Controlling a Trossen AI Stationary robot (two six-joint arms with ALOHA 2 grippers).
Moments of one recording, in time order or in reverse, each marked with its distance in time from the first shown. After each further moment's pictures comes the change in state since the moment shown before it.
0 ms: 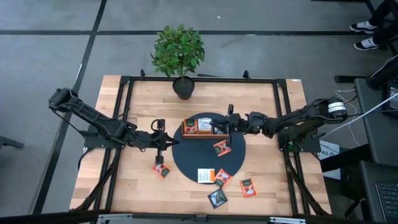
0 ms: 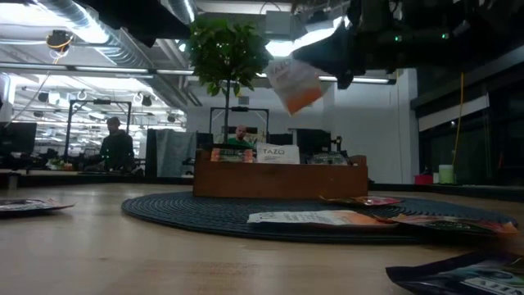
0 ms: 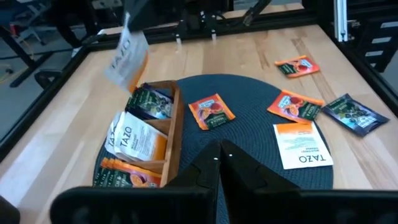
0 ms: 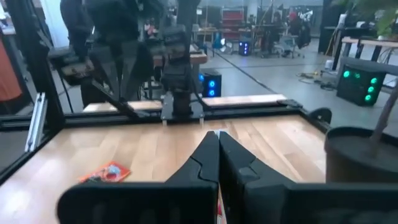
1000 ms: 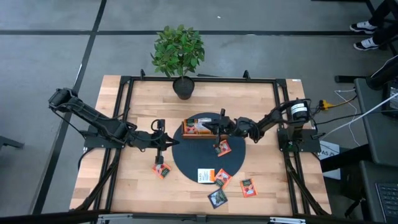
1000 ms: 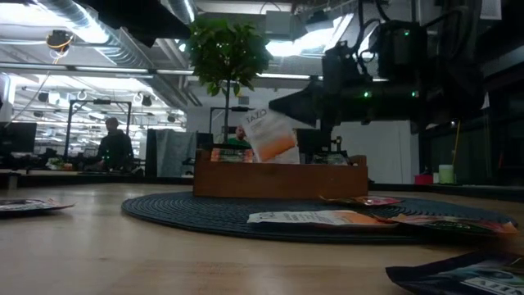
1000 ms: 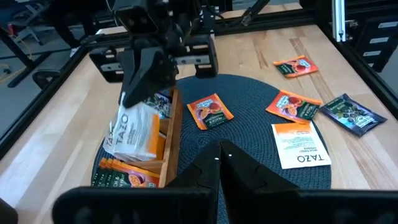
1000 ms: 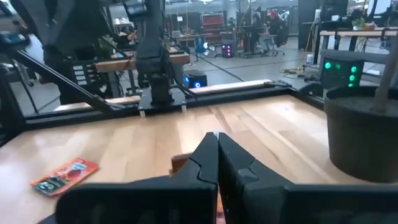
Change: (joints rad) left arm 0.000 0.000 0.001 -0.001 0.004 -0.002; right arm -0.037 0.460 0.039 0.444 0.045 0.062
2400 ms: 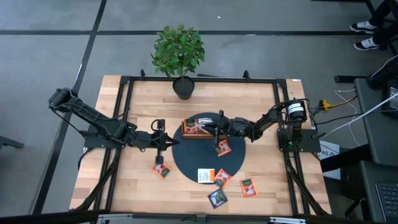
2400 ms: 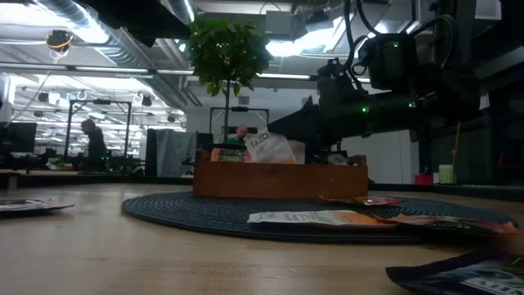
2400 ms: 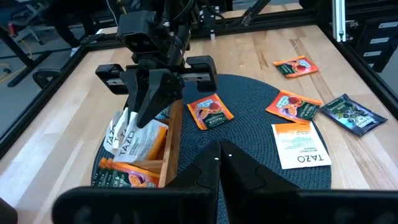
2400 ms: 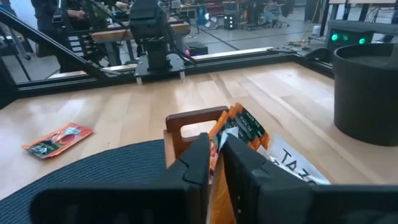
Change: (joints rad) left arm 0.000 0.000 0.000 0.000 -0.001 -0.002; right arm -0.016 0.035 0.011 -0.099 -0.035 0.019
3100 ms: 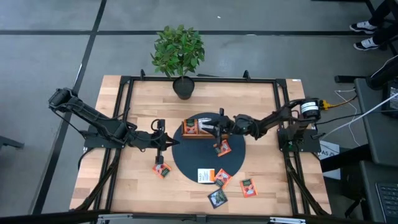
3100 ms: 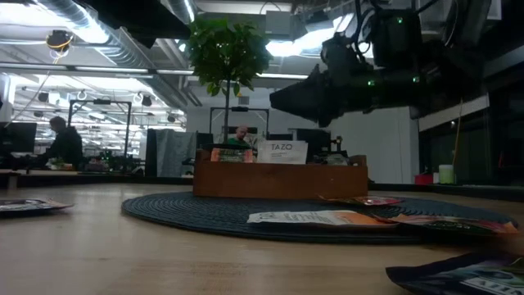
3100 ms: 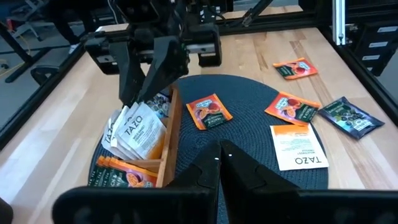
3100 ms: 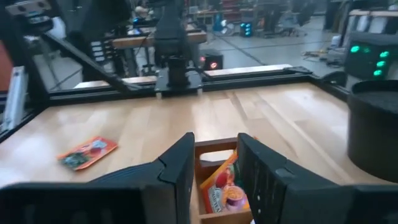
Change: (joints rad) left arm 0.000 0.000 0.000 0.000 0.002 -0.022; right arm 0.001 -0.170 0.000 -0.144 -0.076 -0.033
